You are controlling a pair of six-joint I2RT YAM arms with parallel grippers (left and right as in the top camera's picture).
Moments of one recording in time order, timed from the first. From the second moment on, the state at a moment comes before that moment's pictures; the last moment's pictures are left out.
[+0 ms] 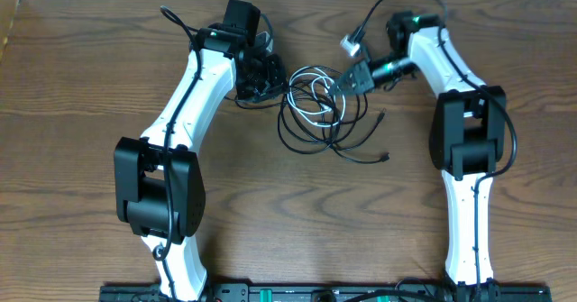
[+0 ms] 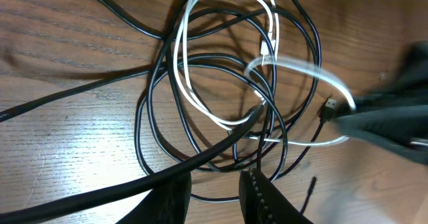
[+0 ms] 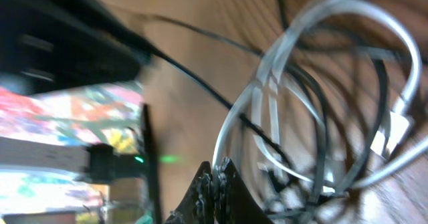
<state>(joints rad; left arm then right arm) -0.25 1.99 1.68 -0.96 0.41 -0.48 0.14 2.52 2.16 -1.33 -1.18 -0.48</state>
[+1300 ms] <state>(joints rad) -0.25 1.99 1.68 -0.96 0.41 -0.48 0.16 2.55 2.27 -1.52 -0.97 -0.64</state>
